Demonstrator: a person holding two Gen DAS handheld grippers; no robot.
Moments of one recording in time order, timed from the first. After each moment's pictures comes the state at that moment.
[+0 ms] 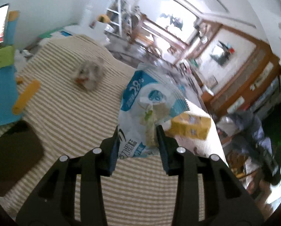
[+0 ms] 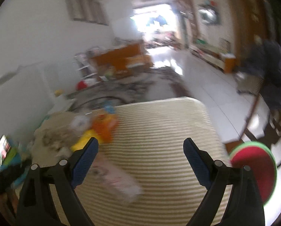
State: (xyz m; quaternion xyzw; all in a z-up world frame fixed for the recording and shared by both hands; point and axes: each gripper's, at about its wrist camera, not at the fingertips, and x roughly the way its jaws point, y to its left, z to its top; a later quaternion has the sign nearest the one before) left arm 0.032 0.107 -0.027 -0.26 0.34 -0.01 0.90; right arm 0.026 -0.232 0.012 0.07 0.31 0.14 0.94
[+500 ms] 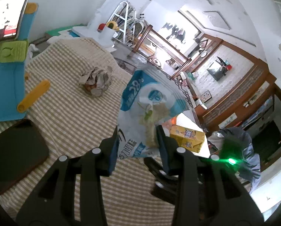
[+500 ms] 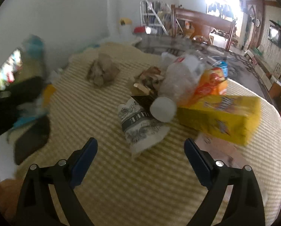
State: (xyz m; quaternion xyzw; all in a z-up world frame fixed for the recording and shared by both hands) left arm 0.012 0.143 -0.025 -0.31 0.31 -0.02 0.90; right arm 0.073 -0.015 -0.077 -0.11 0.42 0.25 0.86
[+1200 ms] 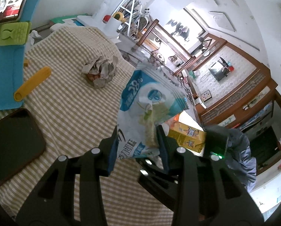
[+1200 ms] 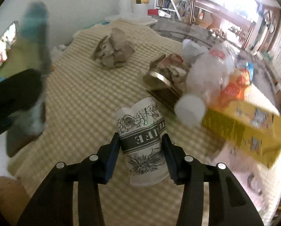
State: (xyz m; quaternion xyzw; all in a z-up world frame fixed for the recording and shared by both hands) left arm 0.015 0.144 -0.038 -0.34 0.33 -0.02 0.88; right arm 0.062 0.009 -0.093 -0.14 0.47 0.28 0.83
